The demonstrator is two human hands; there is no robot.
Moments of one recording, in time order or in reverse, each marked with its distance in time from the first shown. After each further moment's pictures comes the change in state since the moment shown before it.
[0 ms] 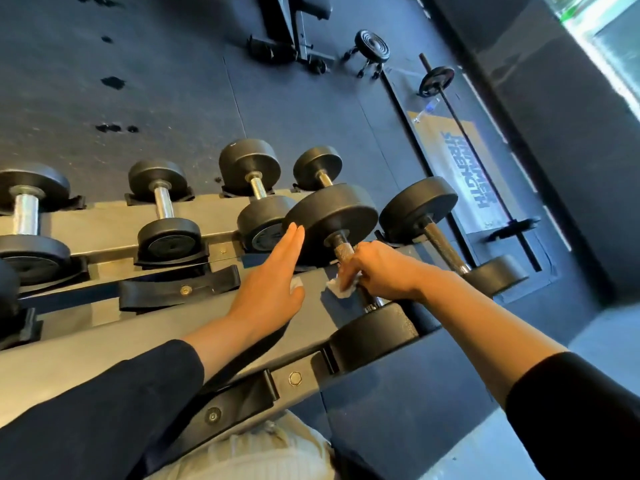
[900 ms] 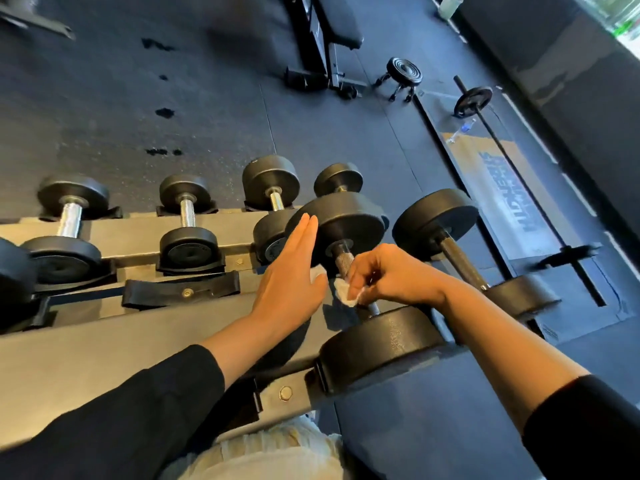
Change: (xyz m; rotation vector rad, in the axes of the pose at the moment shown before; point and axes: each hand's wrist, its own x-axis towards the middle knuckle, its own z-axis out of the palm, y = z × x) left_hand 0.020 0.037 0.022 -0.078 0.193 -0.056; right_hand -0.011 0.024 -0.002 0.528 0.056 -0.075
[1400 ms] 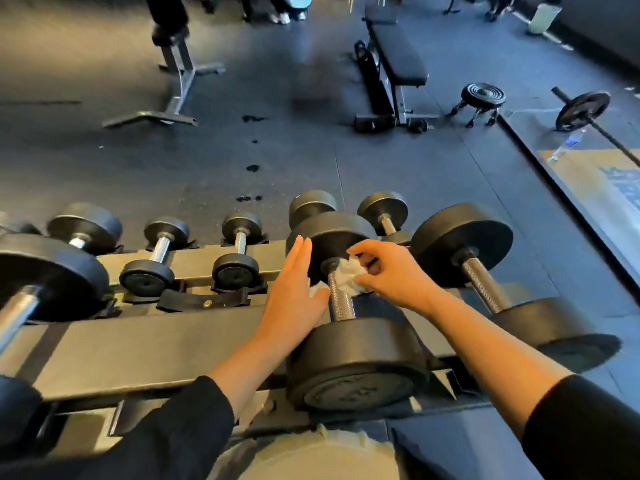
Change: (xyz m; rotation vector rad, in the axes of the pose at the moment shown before) left_hand -0.005 0.057 0.044 0.097 0.188 -0.240; right_hand 0.015 0.061 -0.016 0.003 0.370 -0.247
